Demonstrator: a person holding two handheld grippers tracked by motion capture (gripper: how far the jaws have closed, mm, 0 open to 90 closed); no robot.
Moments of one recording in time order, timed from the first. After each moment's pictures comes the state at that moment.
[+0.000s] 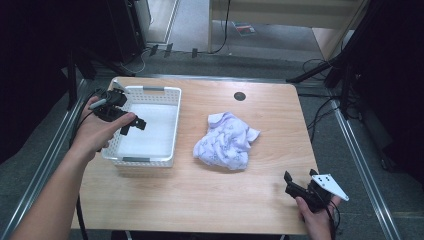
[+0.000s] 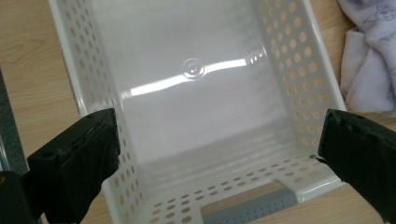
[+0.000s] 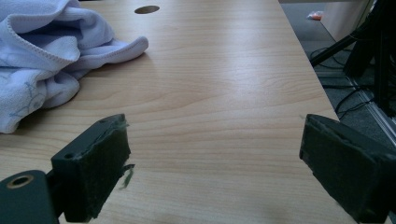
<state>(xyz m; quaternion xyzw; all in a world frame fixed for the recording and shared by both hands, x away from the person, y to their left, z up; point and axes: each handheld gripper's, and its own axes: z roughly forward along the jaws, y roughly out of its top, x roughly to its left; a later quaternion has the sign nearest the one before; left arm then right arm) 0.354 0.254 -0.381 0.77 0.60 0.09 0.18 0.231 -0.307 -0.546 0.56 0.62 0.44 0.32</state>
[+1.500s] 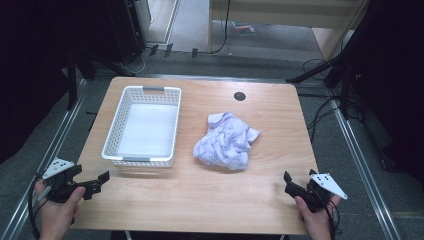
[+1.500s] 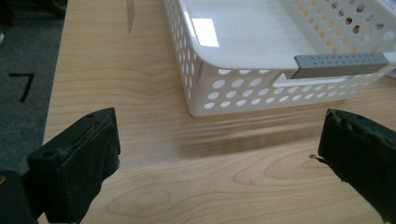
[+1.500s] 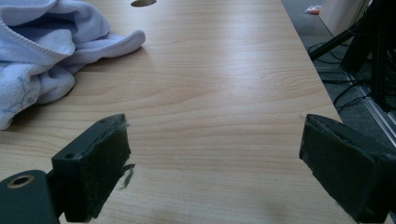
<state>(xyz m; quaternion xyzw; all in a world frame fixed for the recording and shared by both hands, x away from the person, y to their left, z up) 0.188 0.340 -0.503 0.65 0.60 0.23 0.39 0.233 -0.305 -0.546 0.57 0.63 0.42 0.32</state>
